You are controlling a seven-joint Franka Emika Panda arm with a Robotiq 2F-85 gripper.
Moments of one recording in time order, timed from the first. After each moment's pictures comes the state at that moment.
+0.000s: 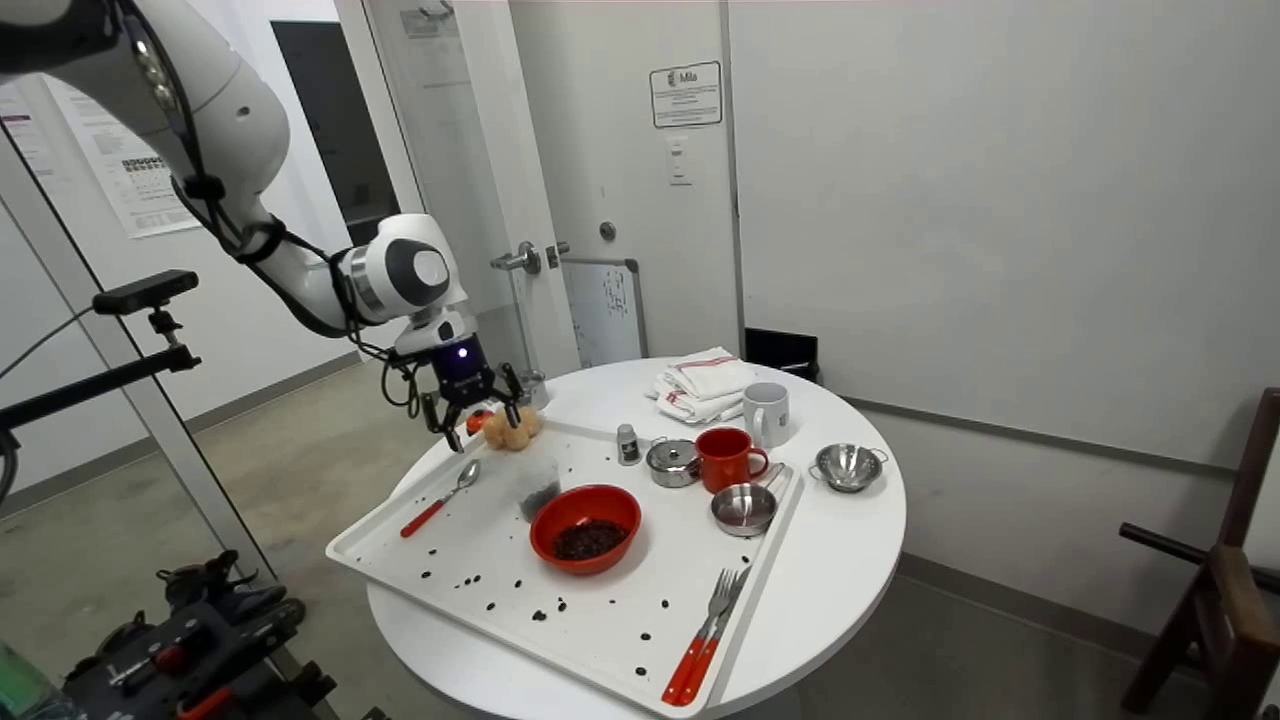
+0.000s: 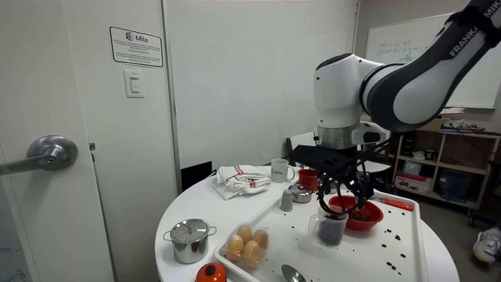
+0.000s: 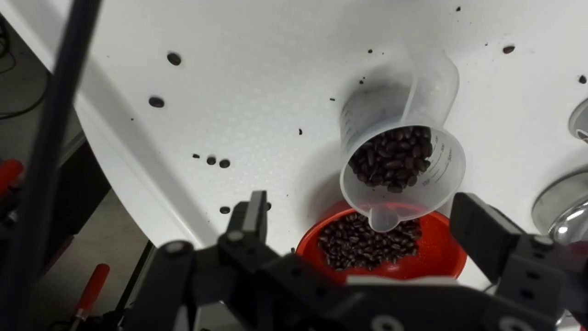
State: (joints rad) arm 0.26 0.51 0.00 -2.02 -0.34 2.38 2.39
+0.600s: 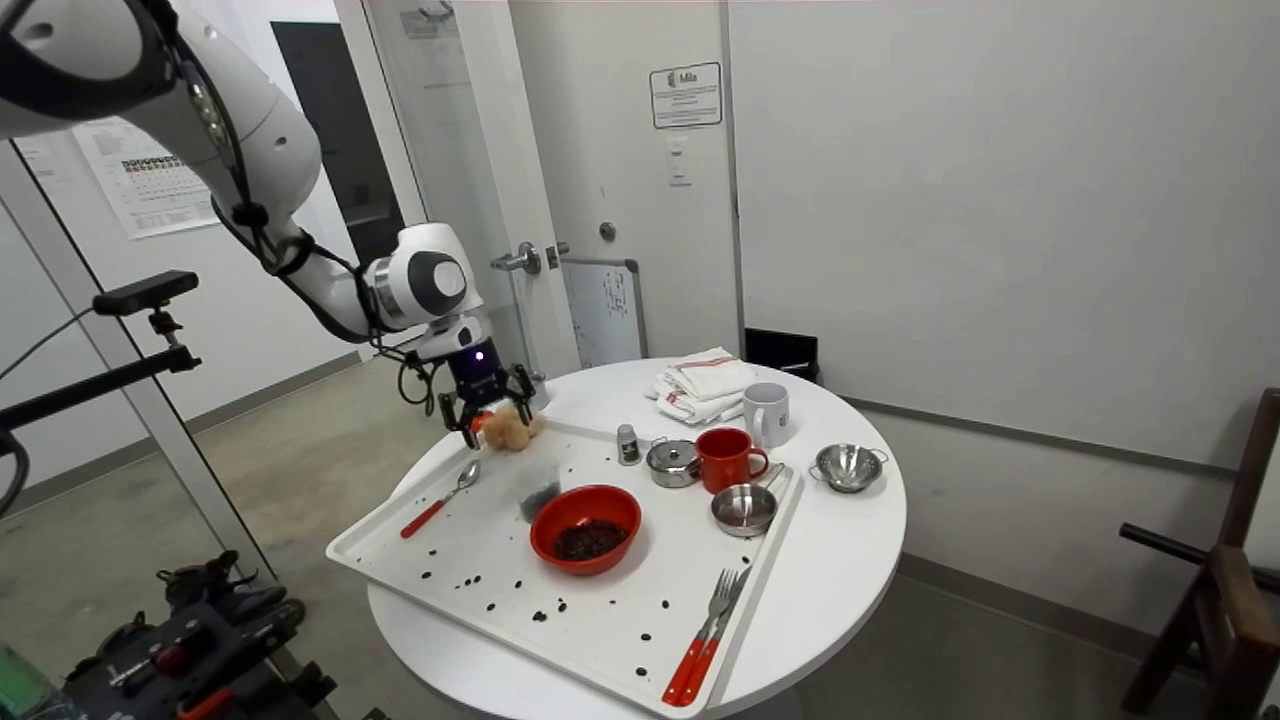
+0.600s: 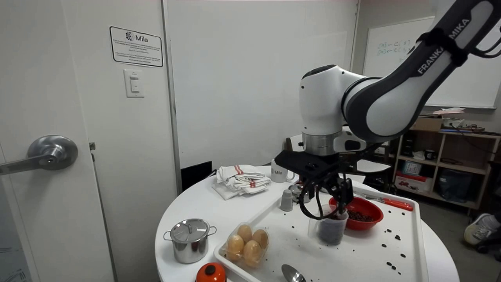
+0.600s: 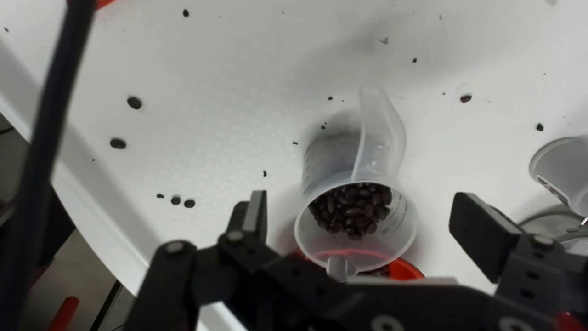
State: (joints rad) arm 0.26 0.62 0.00 -1.90 -0.30 2.41 2.35
